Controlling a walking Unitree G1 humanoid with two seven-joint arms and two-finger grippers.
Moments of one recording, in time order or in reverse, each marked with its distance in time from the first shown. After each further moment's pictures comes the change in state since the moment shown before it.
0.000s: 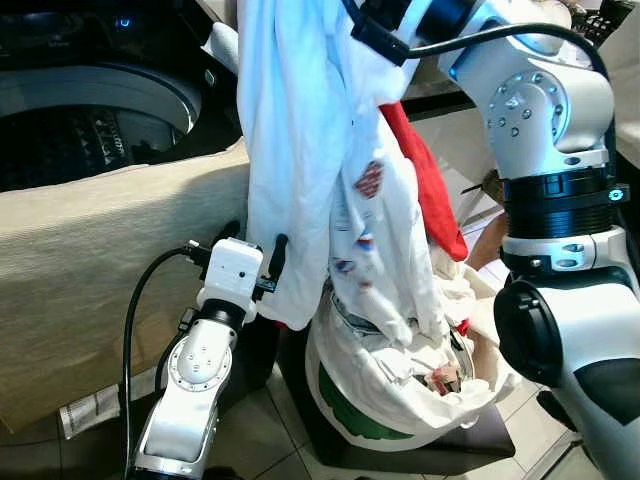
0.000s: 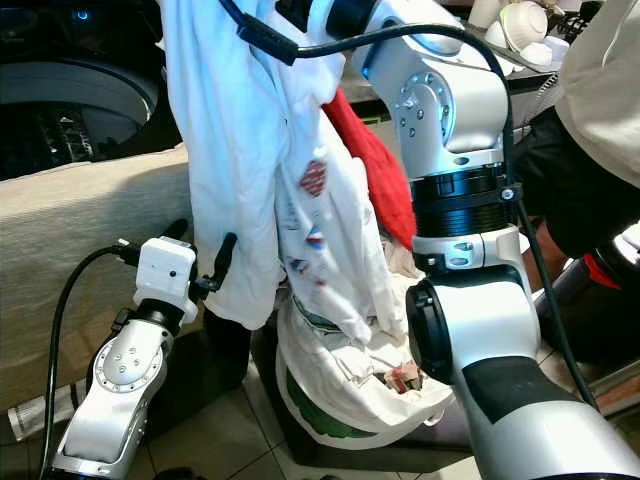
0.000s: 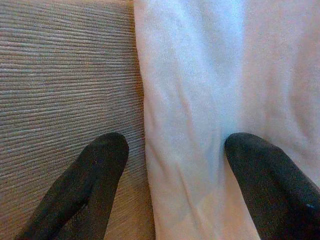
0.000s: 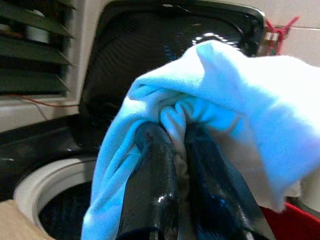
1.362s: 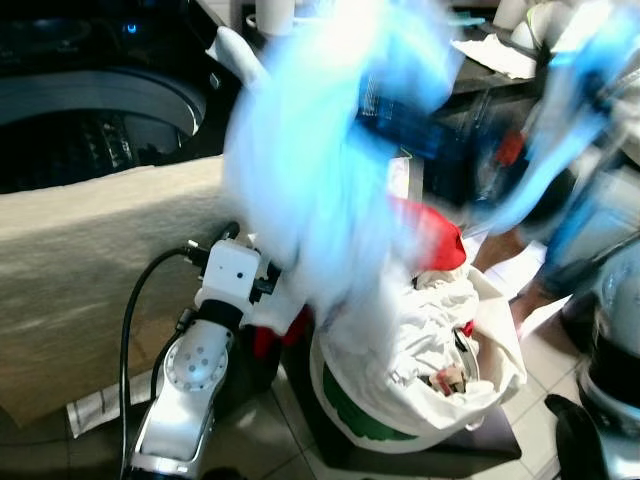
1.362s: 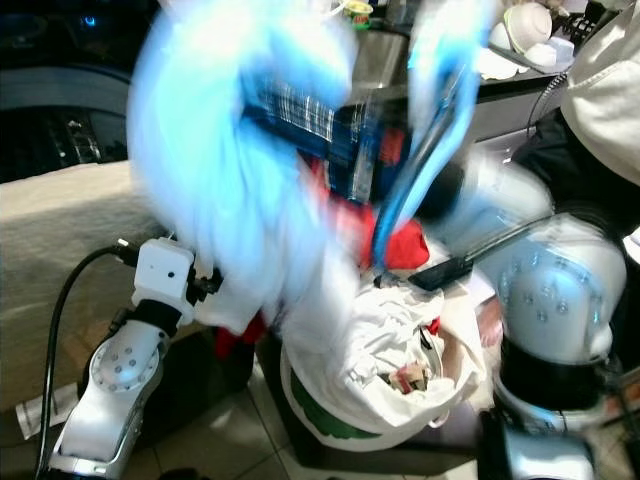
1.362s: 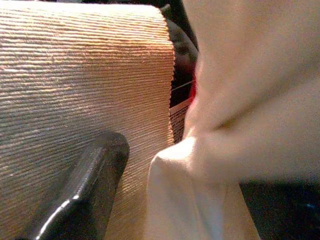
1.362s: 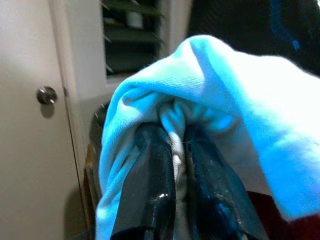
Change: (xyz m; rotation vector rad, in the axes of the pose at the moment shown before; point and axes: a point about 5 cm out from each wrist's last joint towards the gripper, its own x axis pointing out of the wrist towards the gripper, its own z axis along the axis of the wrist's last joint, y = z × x) left arm -0.001 0.004 -0.003 0.004 0.016 -0.018; right arm -0.117 0.066 -0.024 0.275 0.123 0.253
